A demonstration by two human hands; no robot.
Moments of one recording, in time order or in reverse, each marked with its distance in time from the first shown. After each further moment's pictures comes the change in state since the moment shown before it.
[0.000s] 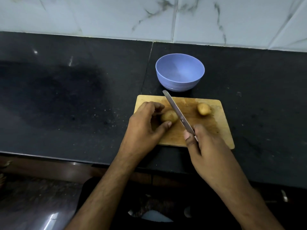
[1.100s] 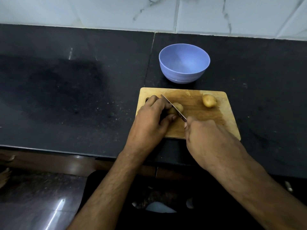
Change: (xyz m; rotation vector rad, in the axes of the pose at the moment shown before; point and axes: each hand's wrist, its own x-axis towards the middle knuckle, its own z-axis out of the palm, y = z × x) left_hand 0.000 0.000 0.005 0.036 -0.008 0.062; right_hand 0.022 -0.030 -0.005 -0.373 -0.263 0.111
